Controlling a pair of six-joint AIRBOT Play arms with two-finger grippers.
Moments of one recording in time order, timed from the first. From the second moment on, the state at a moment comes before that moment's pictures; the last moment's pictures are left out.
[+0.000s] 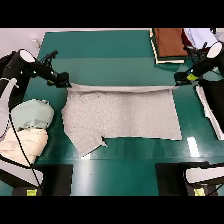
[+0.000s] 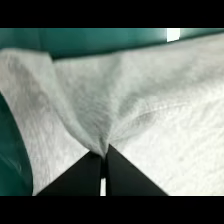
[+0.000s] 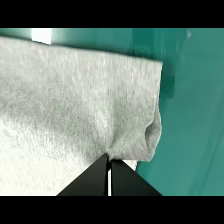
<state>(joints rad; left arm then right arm) 0.04 -1.69 1.55 1.05 -1.27 -1.36 -0.11 -1.55 1.54 -1.43 1.38 1.42</state>
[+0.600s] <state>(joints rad) 0.04 -1.56 1.36 1.14 -1.31 -1.41 -0.13 -1.37 1.29 -1.37 1.30 1.44</state>
